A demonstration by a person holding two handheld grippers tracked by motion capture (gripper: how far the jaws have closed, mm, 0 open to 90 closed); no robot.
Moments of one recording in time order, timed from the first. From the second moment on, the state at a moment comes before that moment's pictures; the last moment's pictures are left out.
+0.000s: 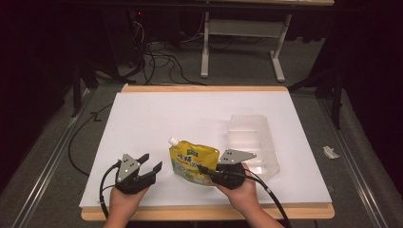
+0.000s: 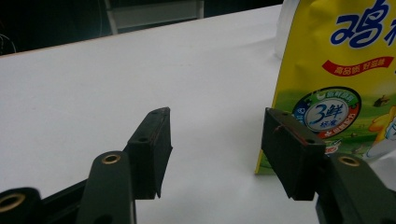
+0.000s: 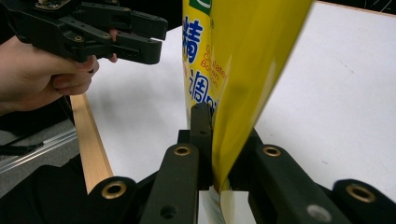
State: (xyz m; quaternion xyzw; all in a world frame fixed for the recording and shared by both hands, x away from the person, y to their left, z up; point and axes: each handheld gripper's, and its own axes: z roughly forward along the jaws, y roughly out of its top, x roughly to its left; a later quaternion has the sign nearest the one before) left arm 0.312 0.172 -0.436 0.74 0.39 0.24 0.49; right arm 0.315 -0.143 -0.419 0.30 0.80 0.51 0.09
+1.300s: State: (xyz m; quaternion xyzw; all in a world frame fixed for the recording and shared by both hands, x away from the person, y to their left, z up) left arm 0.315 0.172 -0.438 0.75 0.38 0.24 0.48; right arm 0.303 -0.184 -0.366 0.26 0.78 0.55 0.13
